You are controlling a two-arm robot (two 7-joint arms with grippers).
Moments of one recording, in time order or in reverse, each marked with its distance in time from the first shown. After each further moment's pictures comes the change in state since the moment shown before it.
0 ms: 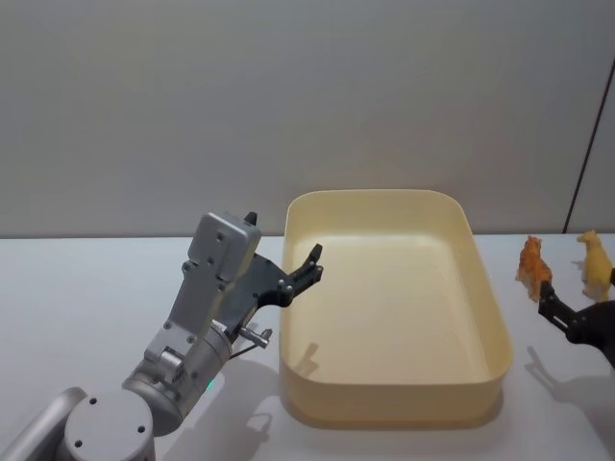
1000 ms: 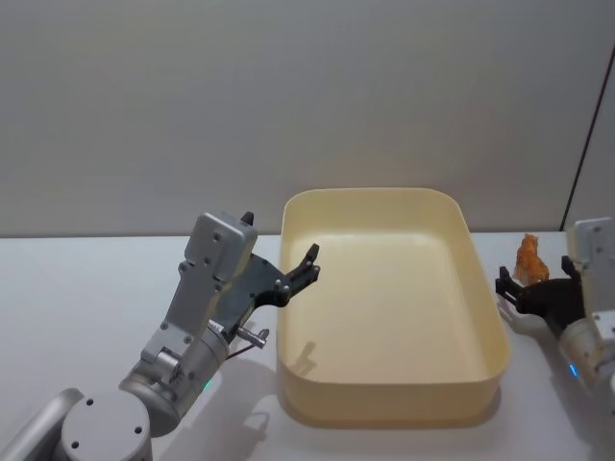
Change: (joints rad) left arm 0.000 0.000 0.000 0.000 0.000 0.000 0.000; right arm 0.359 -0.173 -0.059 0.523 -0.145 -0.023 -0.003
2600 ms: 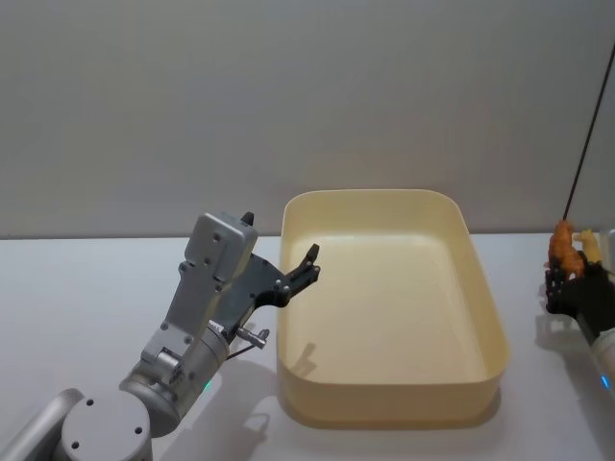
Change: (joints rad) left arm 0.000 0.000 0.000 0.000 0.000 0.000 0.000; right arm -0.118 0.051 0.032 -0.169 -0.041 -0.047 -0.040
